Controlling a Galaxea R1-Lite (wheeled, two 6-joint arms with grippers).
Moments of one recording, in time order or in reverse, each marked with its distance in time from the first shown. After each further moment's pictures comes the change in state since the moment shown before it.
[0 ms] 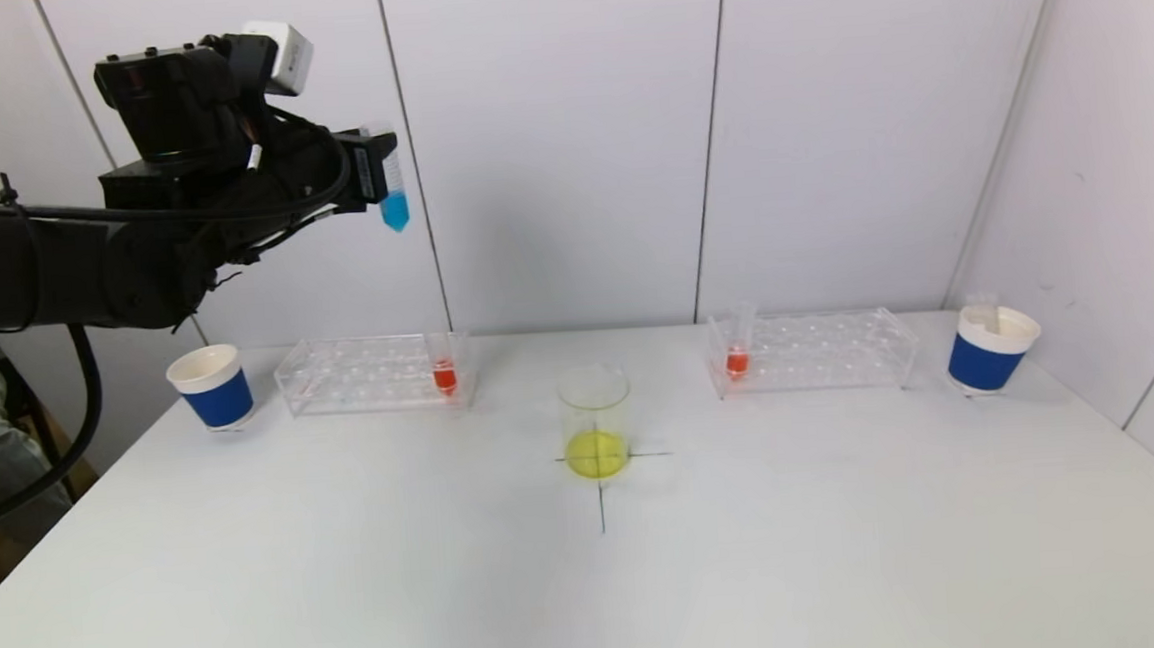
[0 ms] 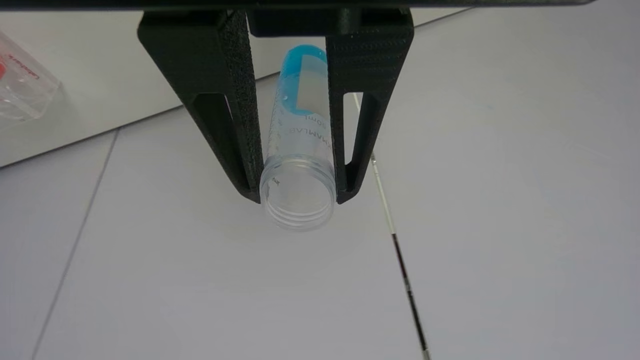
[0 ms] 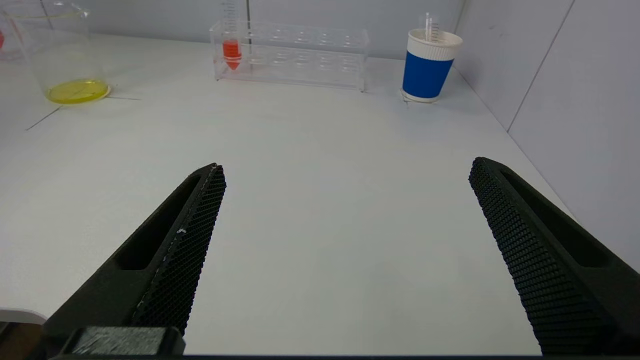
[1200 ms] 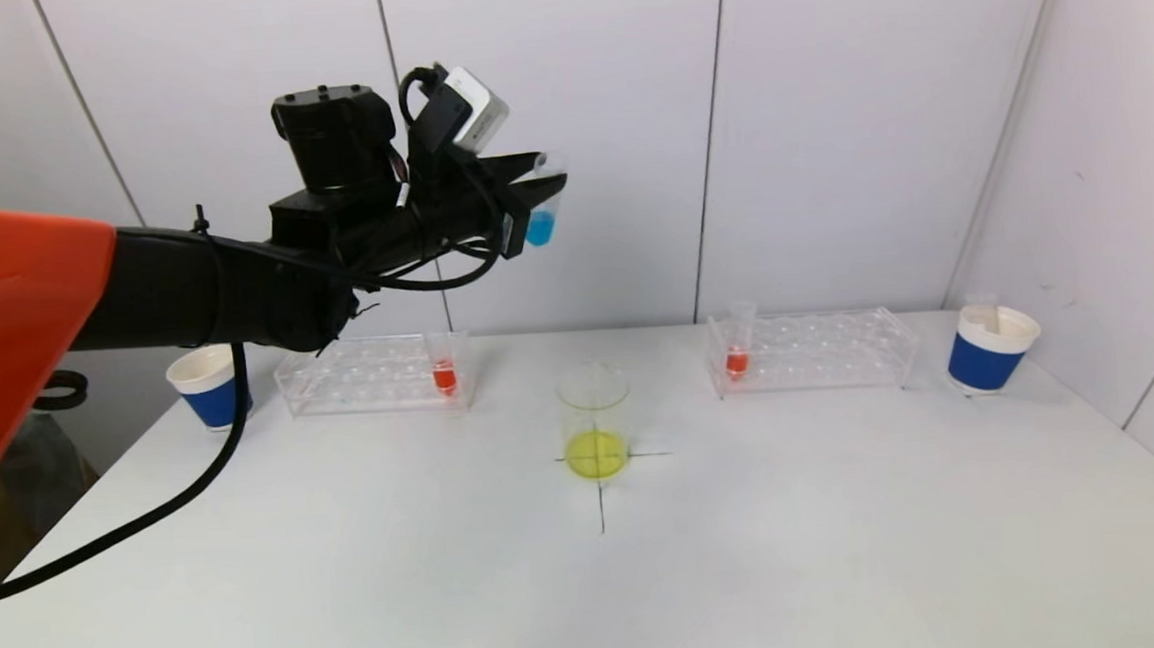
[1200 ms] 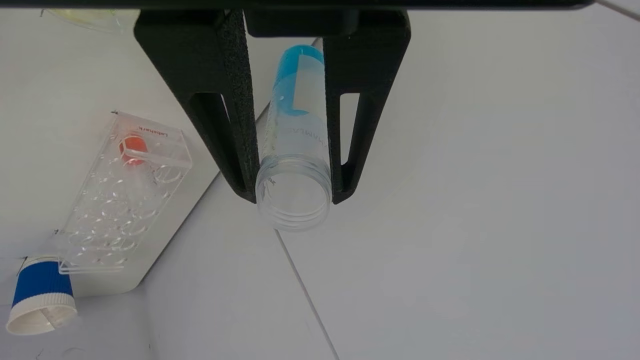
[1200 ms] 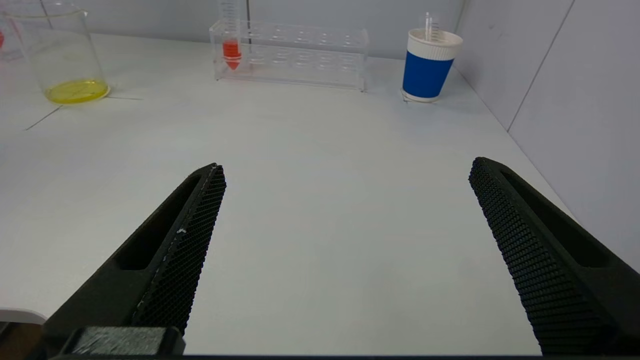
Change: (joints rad) left arm -0.197 0.135 -0.074 -0.059 -0.333 0.339; right arm 0.000 0.000 0.000 0.000 0.000 0.000
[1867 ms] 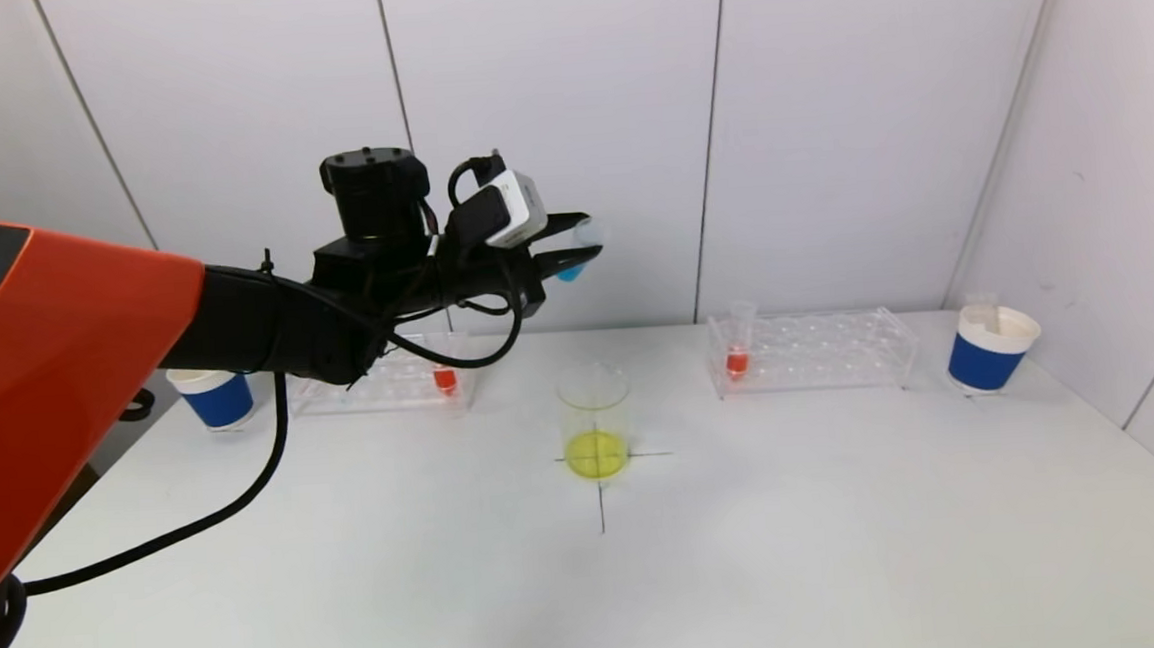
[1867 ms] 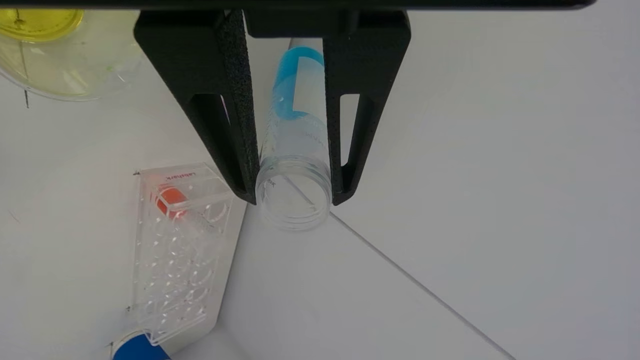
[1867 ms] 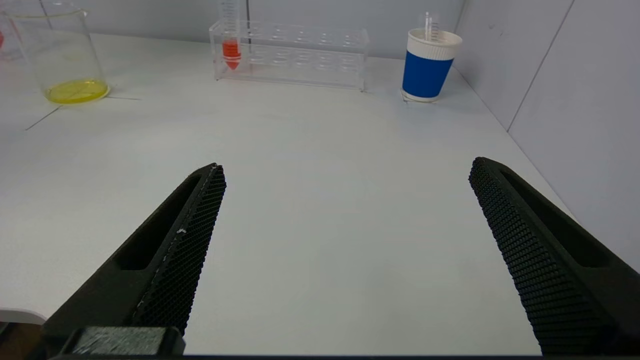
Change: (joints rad) left arm -0.001 0.077 0.053 -0.045 -0.267 0.345; right arm 0.000 0.000 0.000 0.000 0.000 0.000
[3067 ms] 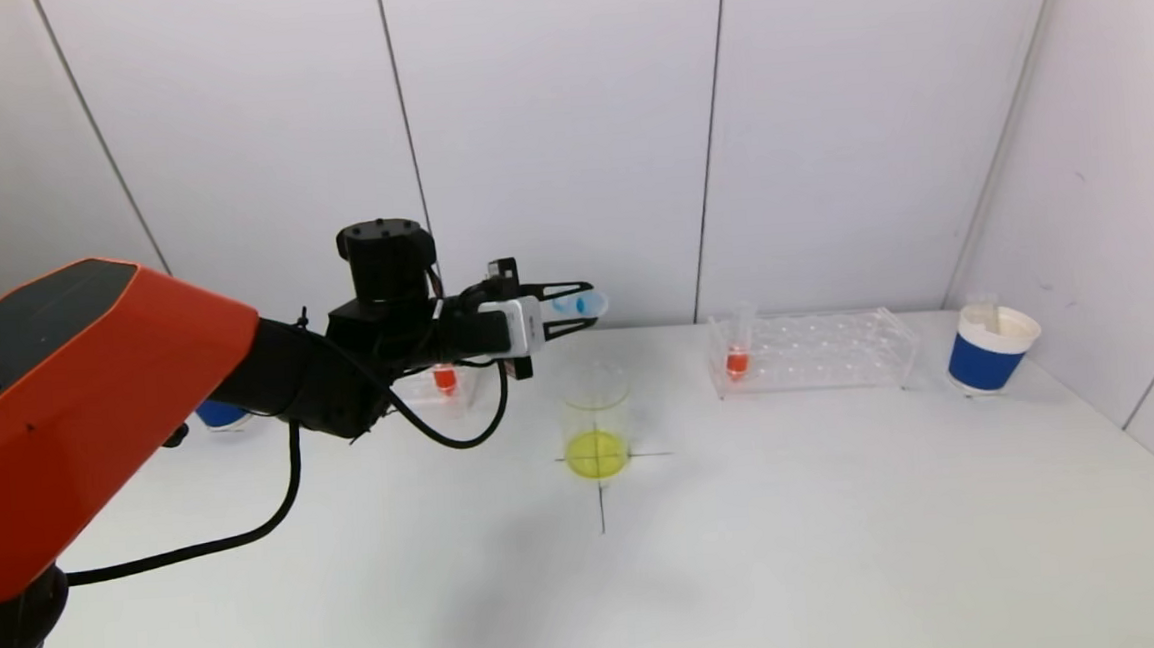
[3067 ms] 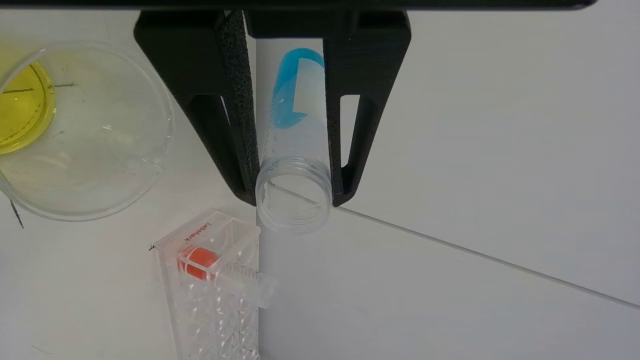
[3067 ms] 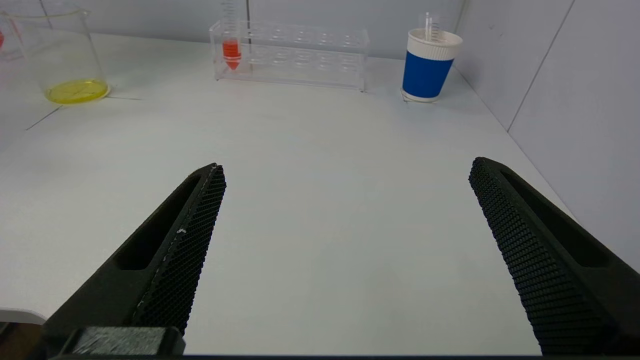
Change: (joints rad) left arm 0.023 0.062 0.162 -0.139 -0.127 0.403; right arm 0.000 0.000 0.000 0.000 0.000 0.000
